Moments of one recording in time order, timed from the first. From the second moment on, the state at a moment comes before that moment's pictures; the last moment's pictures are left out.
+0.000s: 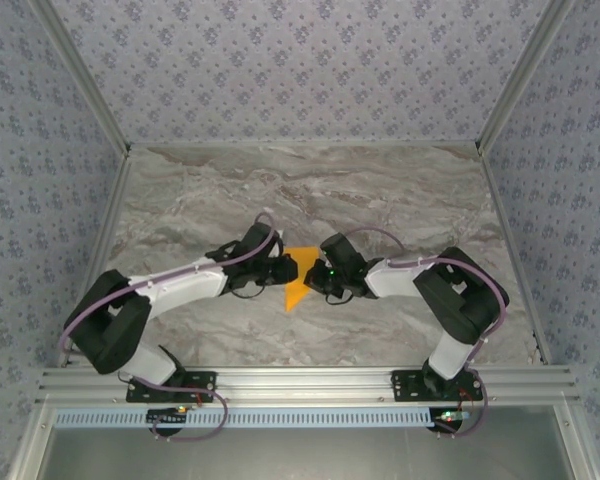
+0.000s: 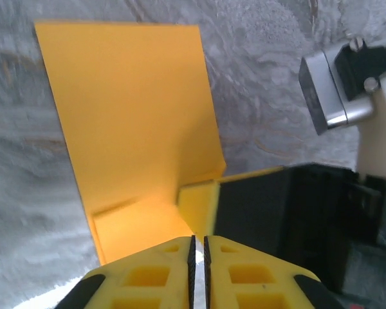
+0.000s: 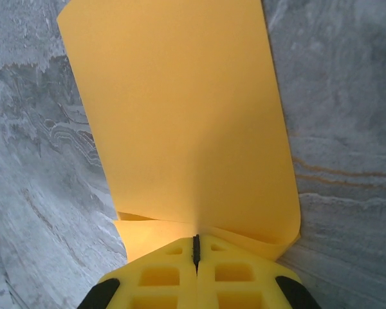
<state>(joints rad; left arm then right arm) -0.77 1.47 0.77 -0.14 0.20 -0.81 0.73 1.71 0.72 0.11 -0.26 1.11</state>
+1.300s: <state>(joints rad) -0.82 1.53 0.54 0.09 0.22 -1.10 0.76 1.65 0.73 0.08 -0.27 0.96</state>
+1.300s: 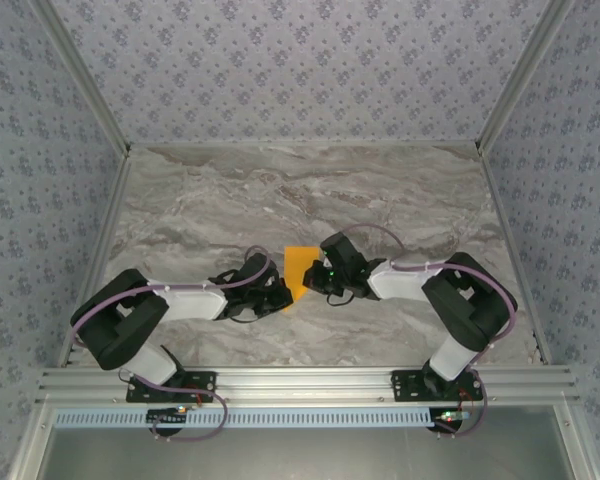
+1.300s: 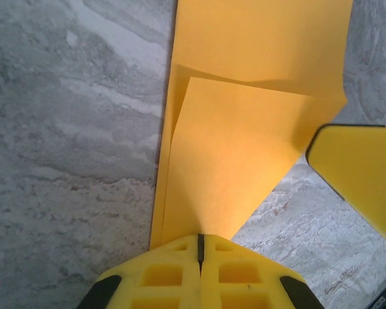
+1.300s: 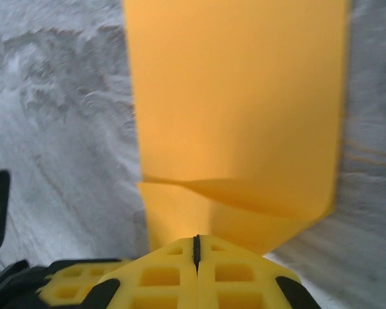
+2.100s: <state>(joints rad) -0.80 1.54 0.58 0.03 0.22 -1.04 0.53 1.62 0.68 0.05 -0.26 0.84</state>
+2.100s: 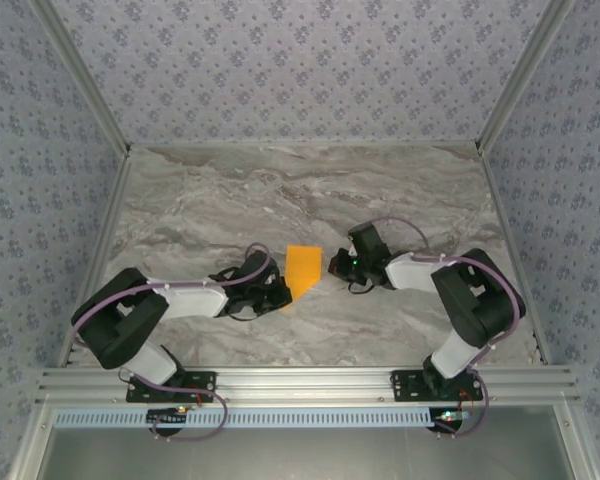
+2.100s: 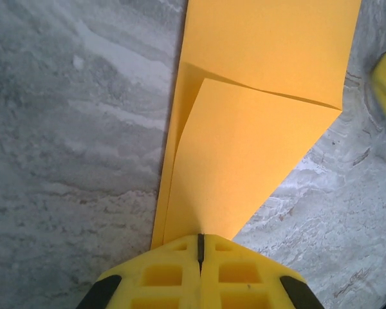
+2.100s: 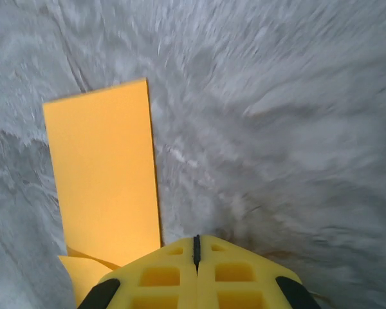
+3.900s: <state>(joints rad) -0.83 1.61 0.51 0.35 0.08 -1.23 0.72 1.75 0.74 0.19 -0.29 0.99</state>
